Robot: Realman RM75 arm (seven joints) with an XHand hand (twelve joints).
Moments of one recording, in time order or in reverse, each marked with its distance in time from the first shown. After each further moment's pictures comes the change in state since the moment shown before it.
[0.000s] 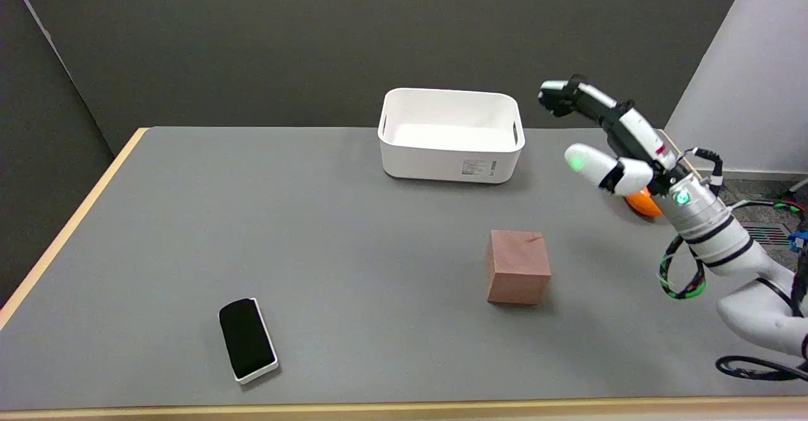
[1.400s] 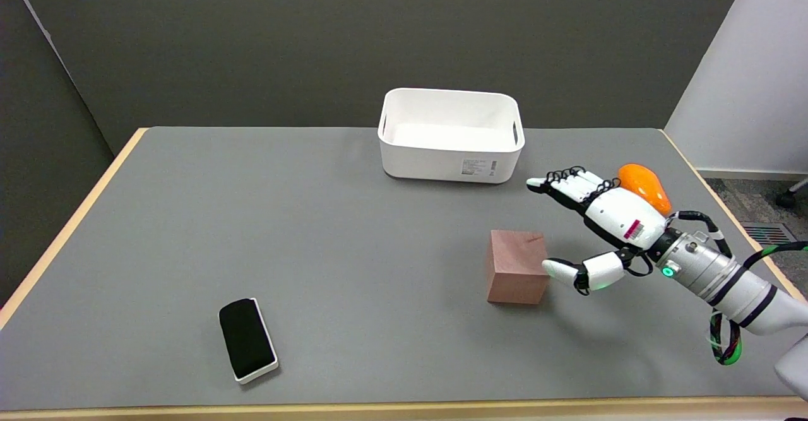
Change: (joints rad) arm -0.398 -0.069 0.308 0.320 -0.408 -0.340 -0.383
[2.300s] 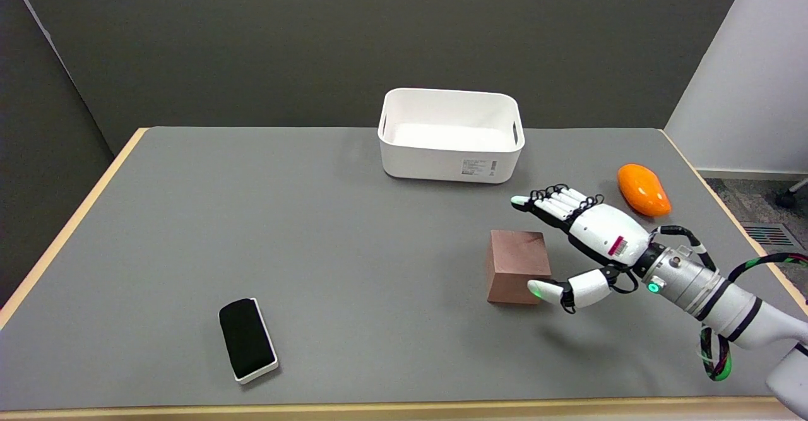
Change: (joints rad) arm -0.038 -0.019 -0.043 0.069 -0.018 -0.059 -0.014
